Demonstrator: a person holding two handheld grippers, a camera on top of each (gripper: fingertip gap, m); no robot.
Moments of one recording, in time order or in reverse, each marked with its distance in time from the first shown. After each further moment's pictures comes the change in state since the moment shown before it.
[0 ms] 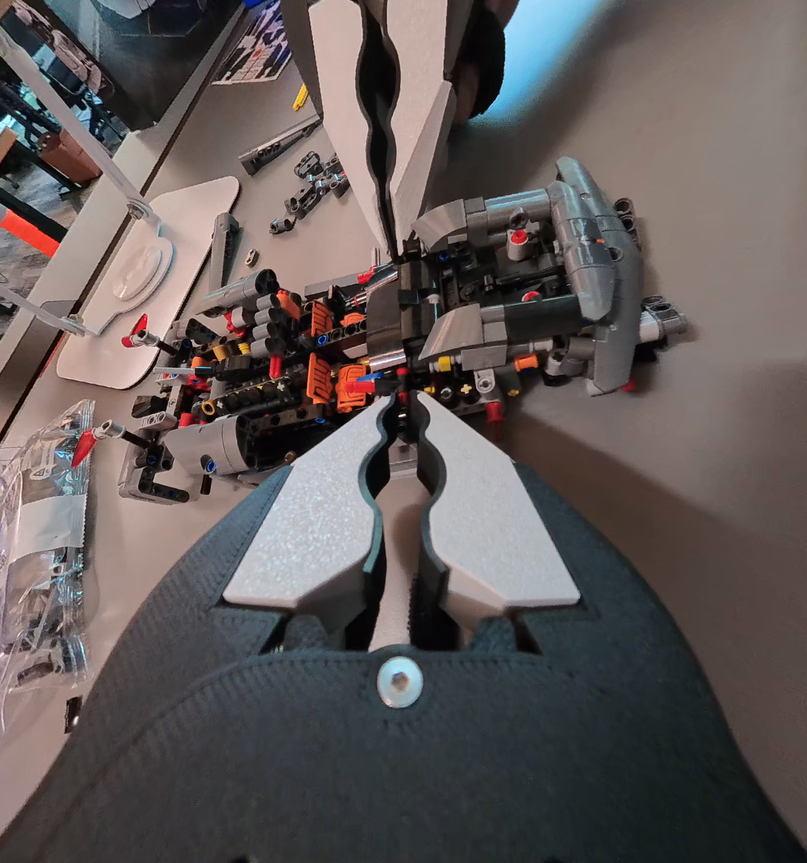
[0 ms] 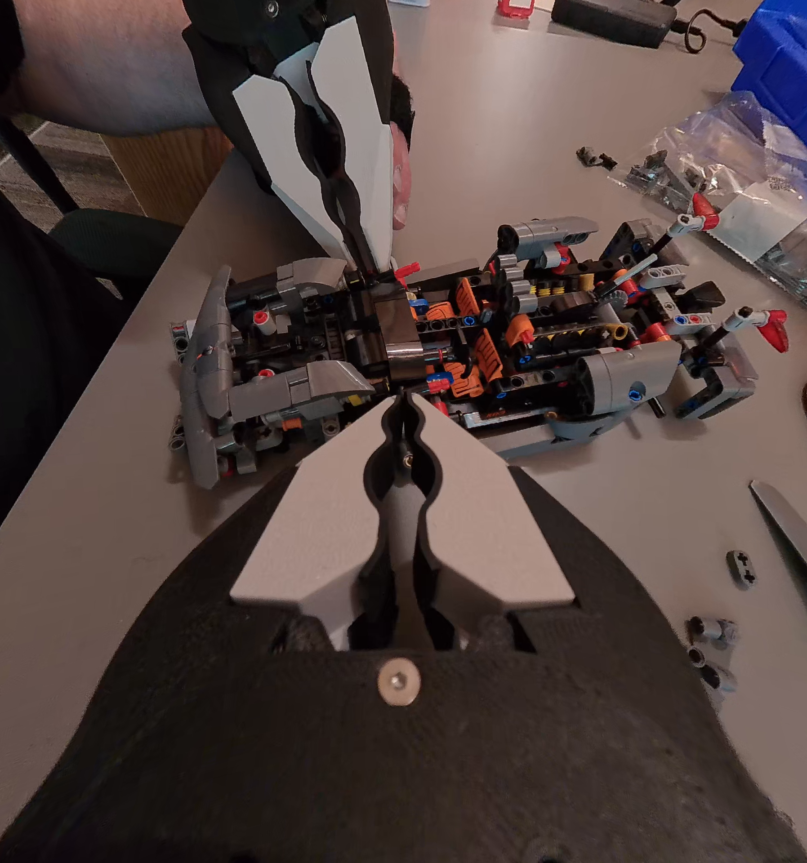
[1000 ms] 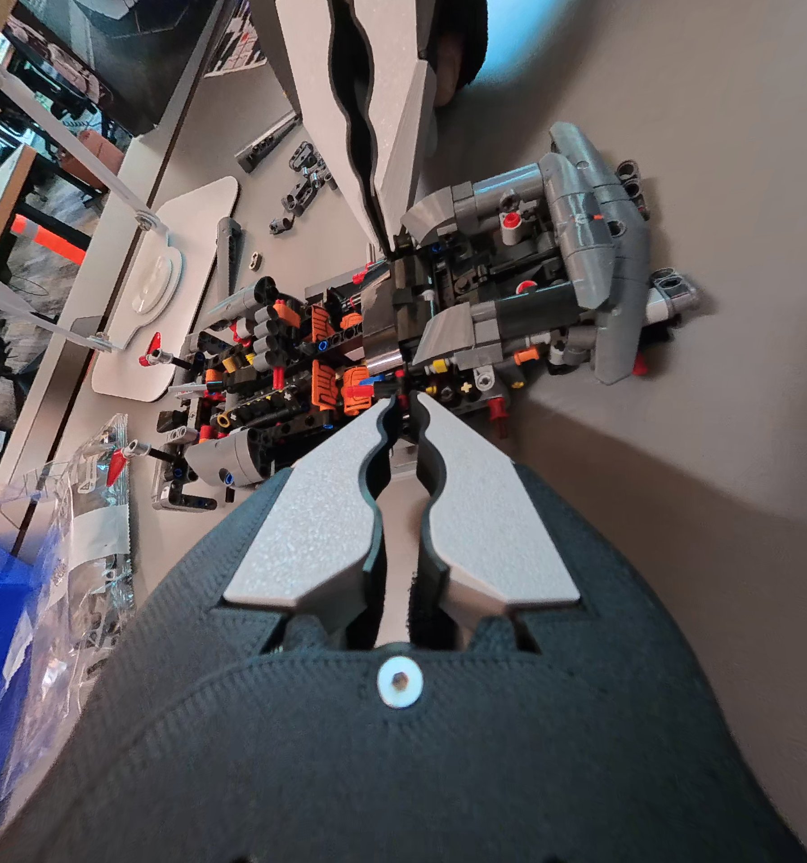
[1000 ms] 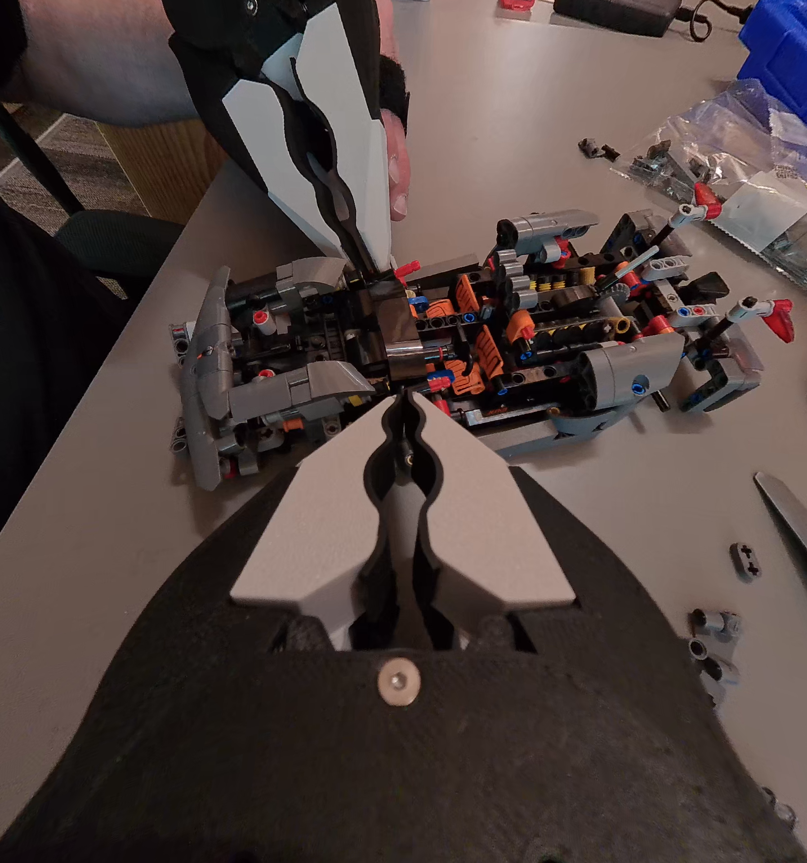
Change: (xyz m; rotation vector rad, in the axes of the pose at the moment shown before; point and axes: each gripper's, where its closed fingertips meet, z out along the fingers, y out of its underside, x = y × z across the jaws) left arm -0.001 -0.001 0.004 -0.065 -0.030 0.103; right arm 0.000 0.002 -0.002 -0.004 -0.009 0.014
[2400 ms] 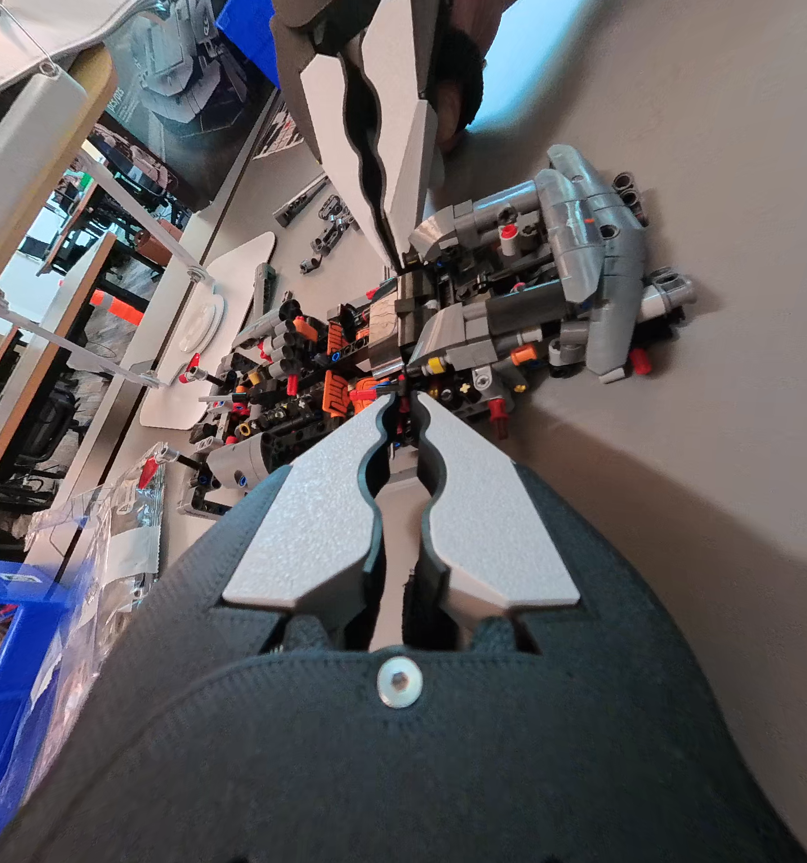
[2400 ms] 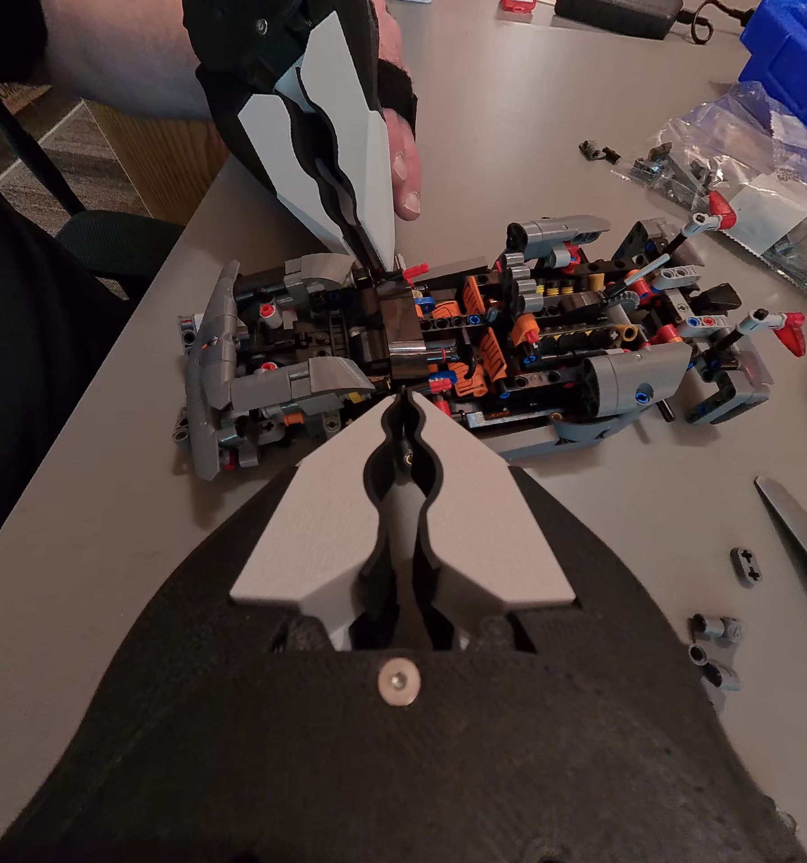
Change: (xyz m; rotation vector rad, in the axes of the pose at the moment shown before) left arm -0.004 -0.001 -0.004 0.129 -0.066 0.061; right arm -0.001 -0.001 0.001 0.002 -0.004 -0.001
